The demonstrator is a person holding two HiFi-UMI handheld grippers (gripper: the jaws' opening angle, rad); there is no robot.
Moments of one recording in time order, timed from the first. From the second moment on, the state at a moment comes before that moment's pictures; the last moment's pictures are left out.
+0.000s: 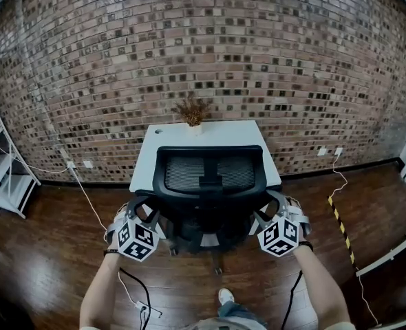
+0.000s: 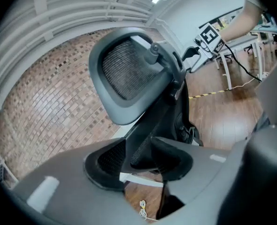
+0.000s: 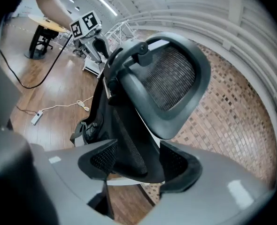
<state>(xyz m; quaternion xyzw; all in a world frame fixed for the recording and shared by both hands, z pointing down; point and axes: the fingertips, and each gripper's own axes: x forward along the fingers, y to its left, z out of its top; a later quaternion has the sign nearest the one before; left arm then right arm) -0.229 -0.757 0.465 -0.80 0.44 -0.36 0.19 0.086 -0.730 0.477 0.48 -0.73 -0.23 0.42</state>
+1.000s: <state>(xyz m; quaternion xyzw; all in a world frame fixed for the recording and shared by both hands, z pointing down) -0.116 -0.569 0.414 -0.91 0.42 -0.01 0.00 -0.050 -0.560 0.407 0.51 -0.86 -0.06 0.07</state>
